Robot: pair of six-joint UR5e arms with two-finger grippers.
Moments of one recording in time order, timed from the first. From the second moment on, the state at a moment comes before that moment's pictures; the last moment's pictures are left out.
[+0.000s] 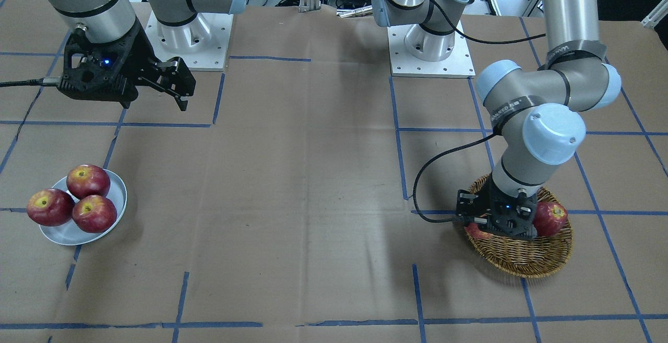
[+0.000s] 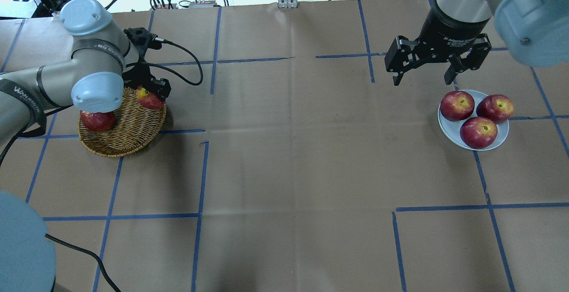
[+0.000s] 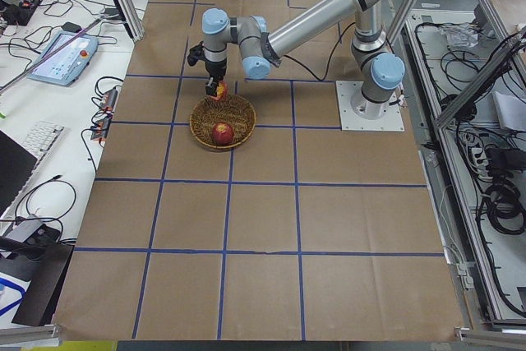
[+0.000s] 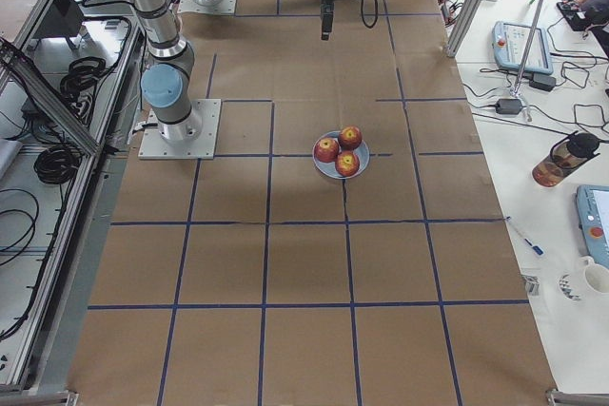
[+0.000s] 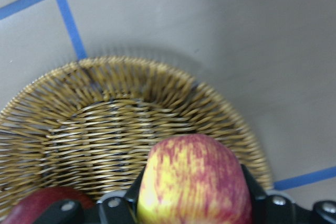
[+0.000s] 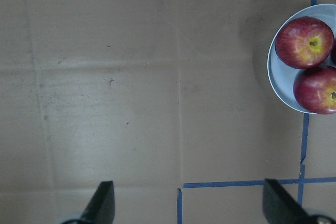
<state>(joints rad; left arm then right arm) -1.43 -1.93 -1.78 -0.89 1.60 0.39 1.56 -1.57 1.61 -1.59 -1.57 0.02</state>
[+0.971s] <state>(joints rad) -1.91 -2.11 -1.63 -0.90 1.60 -0.29 1.56 -1.57 1.61 -1.59 -1.57 0.02</state>
